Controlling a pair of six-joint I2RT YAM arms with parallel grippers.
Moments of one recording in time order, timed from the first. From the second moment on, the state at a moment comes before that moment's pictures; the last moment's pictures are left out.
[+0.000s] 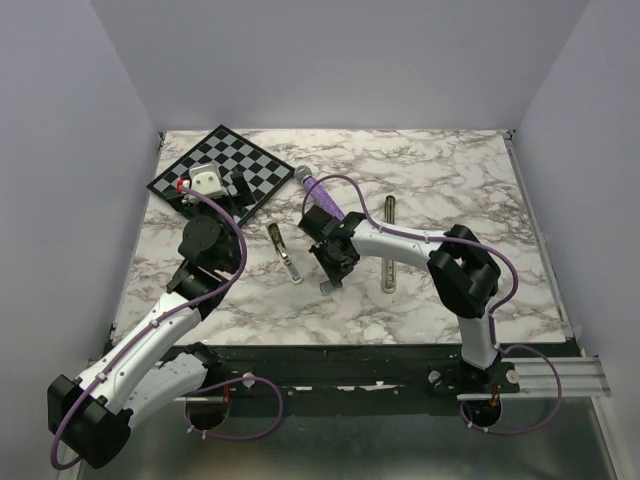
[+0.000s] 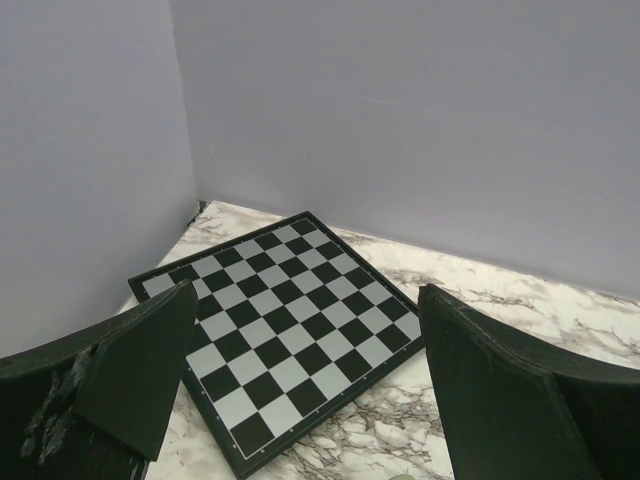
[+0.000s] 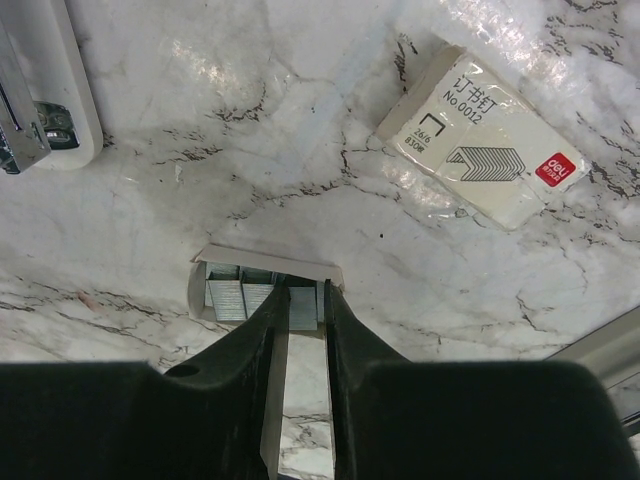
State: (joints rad) left arm -0.56 0.87 0.72 0.41 -0.81 0.06; right arm 0.91 2.00 1.47 -0.76 0.08 0.31
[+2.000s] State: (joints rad) left arm -0.56 0.87 0.72 0.41 -0.74 0.06; right arm 0.73 1.69 0.96 -0.19 -0.10 0.52
